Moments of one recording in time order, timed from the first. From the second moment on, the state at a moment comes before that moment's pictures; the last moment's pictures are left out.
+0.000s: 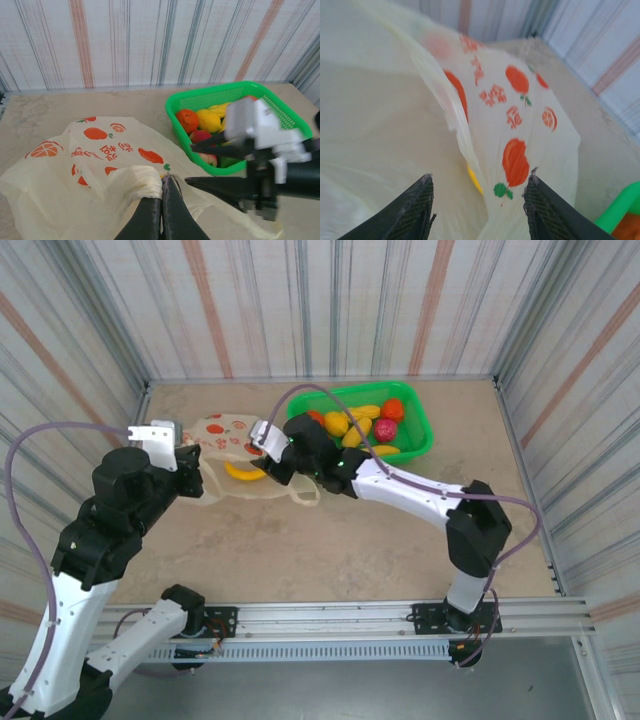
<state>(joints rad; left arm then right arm) -0.44 0.76 1.26 -0.87 -0.16 -0.20 0.94 1.74 1.45 -0.13 -0.11 -0.23</state>
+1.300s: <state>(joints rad) -0.46 0.83 1.32 -0.86 -0.06 -0.20 0.12 2.05 1.67 -0.95 0.28 0.48</state>
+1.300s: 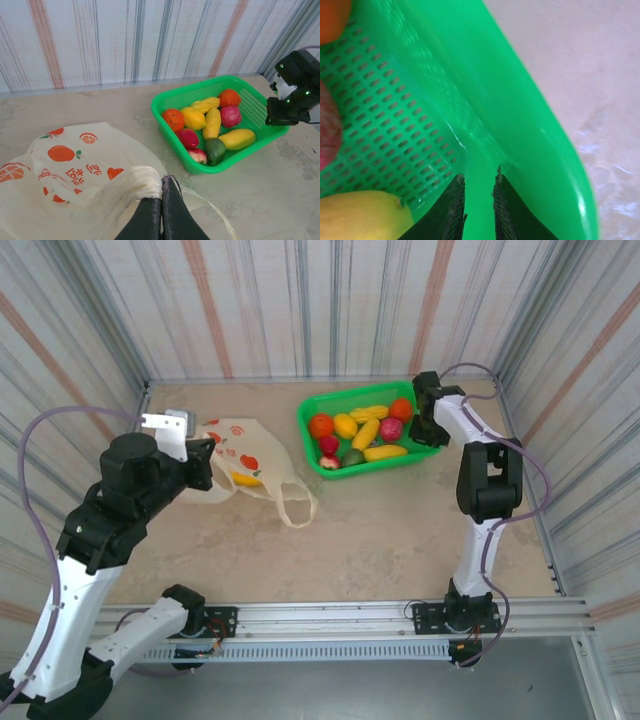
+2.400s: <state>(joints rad) -0.48 0.86 1.37 -0.88 0.03 -0.20 0.90 1.63 1.41 -0.71 -0.36 0.25</state>
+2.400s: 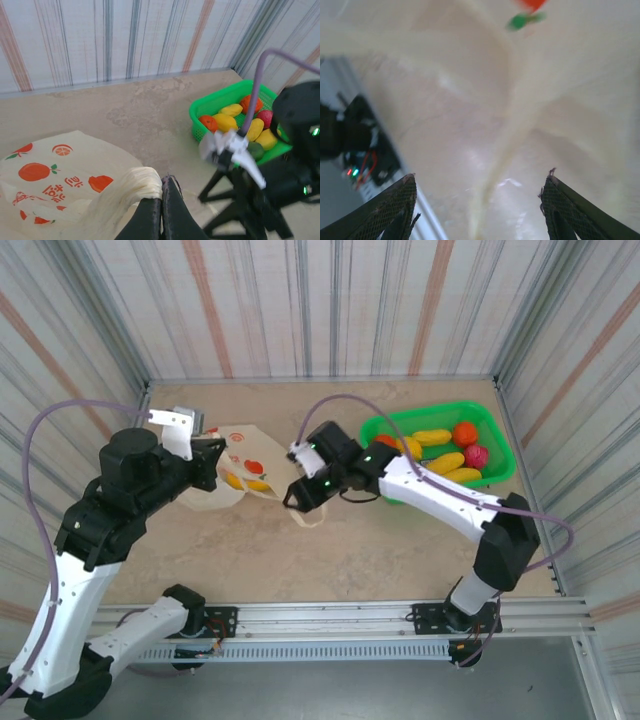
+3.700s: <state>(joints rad) -0.48 0.86 1.60 -0.94 0.03 -0.20 0.82 1.38 1.80 -0.88 -0.41 0.55</state>
